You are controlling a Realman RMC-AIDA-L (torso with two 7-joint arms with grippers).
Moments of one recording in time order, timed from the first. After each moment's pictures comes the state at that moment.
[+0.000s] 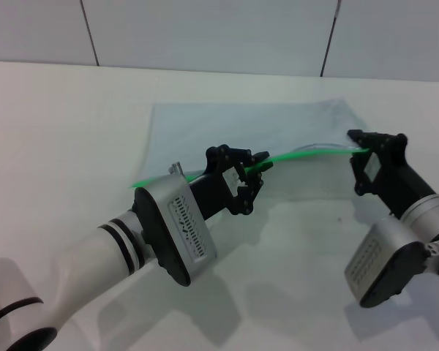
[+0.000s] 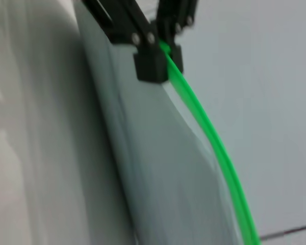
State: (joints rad) left arm -0.71 -2.05 0.04 -0.40 1.84 0.98 0.65; right arm 0.40 2.03 -2.43 -0.60 0.92 -0.72 -1.40
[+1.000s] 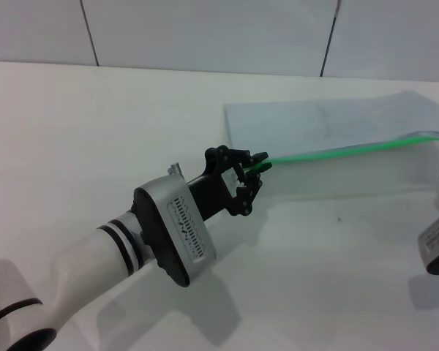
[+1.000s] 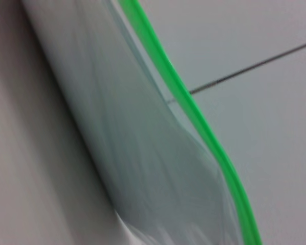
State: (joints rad) left arm -0.71 -2.05 0.04 -0.40 1.84 0.98 0.65; right arm 0.44 2.02 -2.36 -0.33 1.02 -0.87 -1.19
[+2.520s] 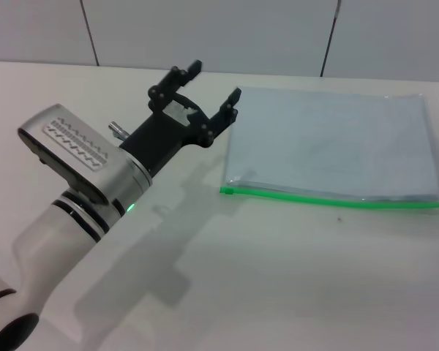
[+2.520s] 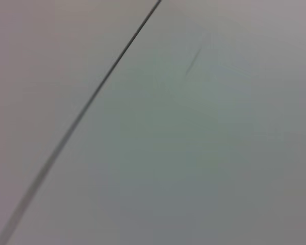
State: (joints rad) left arm -0.68 -2.04 0.02 -0.32 1.67 1.25 0.09; right arm 0.40 2.03 -2.40 -0.26 1.09 -1.25 -0.56
